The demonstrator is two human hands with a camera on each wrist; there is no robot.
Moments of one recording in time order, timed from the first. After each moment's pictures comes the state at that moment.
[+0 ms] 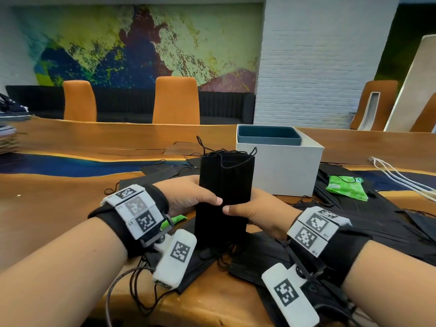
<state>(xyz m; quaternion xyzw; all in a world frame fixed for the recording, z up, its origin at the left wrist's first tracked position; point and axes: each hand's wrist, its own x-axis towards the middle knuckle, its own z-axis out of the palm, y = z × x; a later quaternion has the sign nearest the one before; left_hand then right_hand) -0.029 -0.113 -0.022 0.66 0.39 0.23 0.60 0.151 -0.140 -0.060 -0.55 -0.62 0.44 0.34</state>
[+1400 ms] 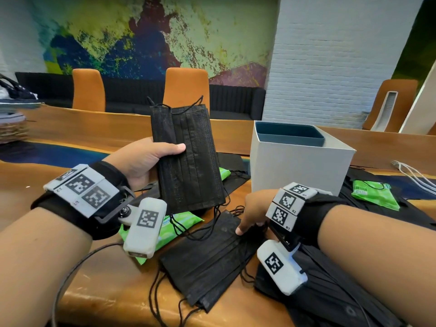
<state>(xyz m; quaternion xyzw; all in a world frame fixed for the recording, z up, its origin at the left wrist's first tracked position) -0.110 -0.081 0.008 0.57 0.41 0.46 0.55 0.108 -0.082 -0.040 -0.69 -0.69 0.15 -0.16</state>
